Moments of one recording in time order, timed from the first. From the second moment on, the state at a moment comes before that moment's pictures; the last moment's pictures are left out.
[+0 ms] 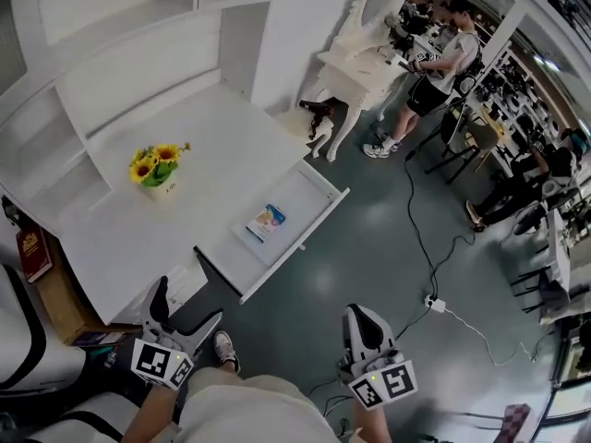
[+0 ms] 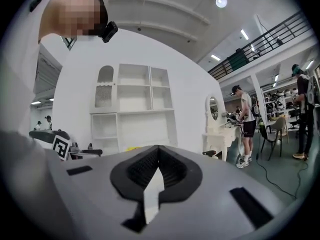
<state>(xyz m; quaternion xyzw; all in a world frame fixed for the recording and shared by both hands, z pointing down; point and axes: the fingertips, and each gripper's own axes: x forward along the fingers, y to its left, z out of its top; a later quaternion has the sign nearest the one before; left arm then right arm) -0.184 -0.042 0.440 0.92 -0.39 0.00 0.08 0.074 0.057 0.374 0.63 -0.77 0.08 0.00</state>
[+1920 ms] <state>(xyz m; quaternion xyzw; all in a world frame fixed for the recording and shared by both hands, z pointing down) 0.073 -0.281 0.777 0.90 -0.28 0.32 0.11 0.231 -0.051 0.503 0.65 -0.73 0.20 0.08</state>
